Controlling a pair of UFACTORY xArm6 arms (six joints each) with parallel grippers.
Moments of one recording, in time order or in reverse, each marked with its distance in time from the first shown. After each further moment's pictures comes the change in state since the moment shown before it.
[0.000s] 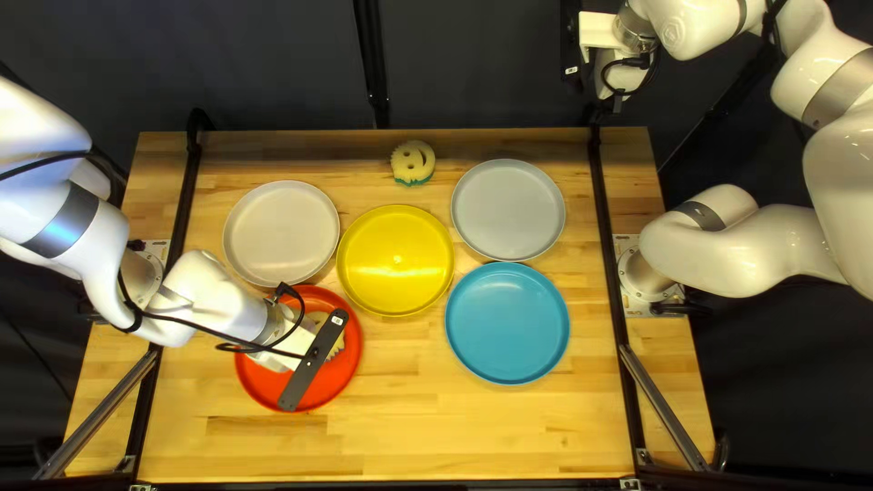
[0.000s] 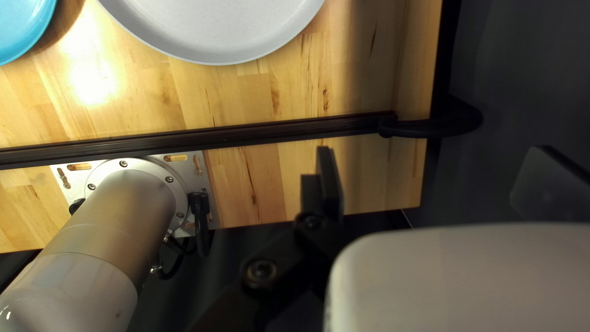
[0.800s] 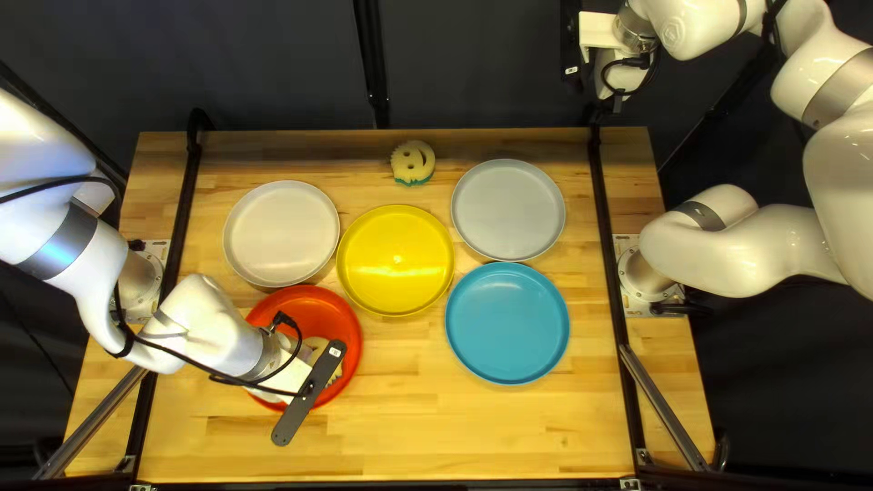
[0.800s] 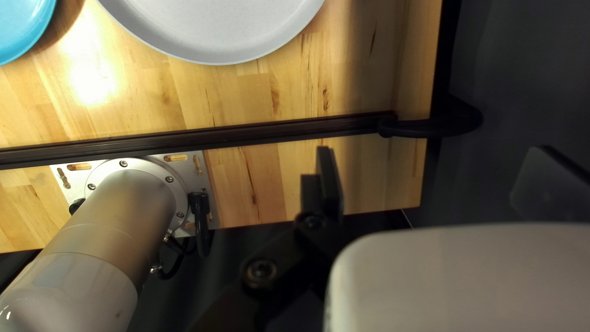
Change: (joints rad) left arm -0.014 0.013 0.017 -0.039 -0.022 0.032; right arm 0.000 0.000 0.000 0.000 0.000 0.000
